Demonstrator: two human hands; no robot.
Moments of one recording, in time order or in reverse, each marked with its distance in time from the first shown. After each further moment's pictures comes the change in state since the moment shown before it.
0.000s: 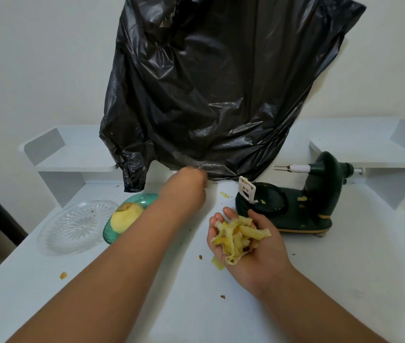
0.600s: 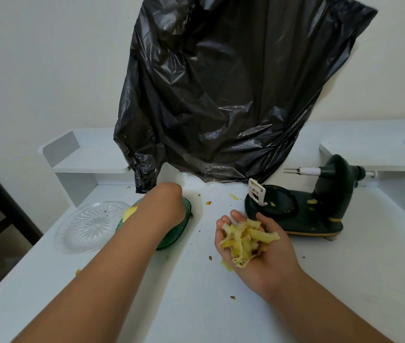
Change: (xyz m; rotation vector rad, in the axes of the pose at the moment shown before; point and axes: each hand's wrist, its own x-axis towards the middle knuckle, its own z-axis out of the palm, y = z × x) left_hand -0.035 -0.042 -0.020 0.141 -0.244 -0.237; right_hand 0.000 0.003 0.000 -0.016 -0.038 -0.004
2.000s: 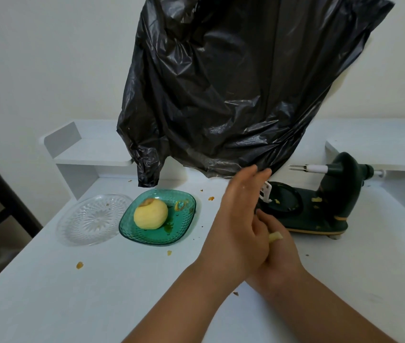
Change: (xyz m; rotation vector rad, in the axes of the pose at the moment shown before) left_hand -0.090 0.090 0.021 -1.019 0.545 0.570; right_hand 0.001 0.004 -0.006 -0.130 -0.117 0.006
